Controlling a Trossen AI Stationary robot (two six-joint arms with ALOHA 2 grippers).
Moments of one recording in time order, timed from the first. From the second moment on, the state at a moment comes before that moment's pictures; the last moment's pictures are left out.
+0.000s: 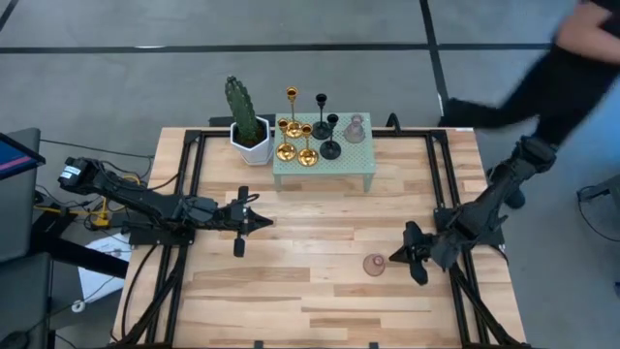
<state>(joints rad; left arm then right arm) -0.29 0.76 0.31 0.42 -0.28 0.00 0.80 0.86 0.26 -0.13 0.47 0.89</state>
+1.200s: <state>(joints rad) -0.29 0.76 0.31 0.43 -0.28 0.00 1.15 1.48 0.36 0.05 1.04 1.25</state>
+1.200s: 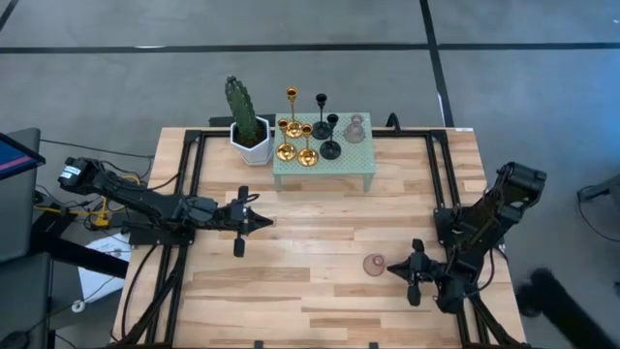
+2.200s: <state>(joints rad) -0.29 0.76 0.31 0.43 -0.28 -0.01 0.99 1.46 0.36 0.18 1.02 1.07</state>
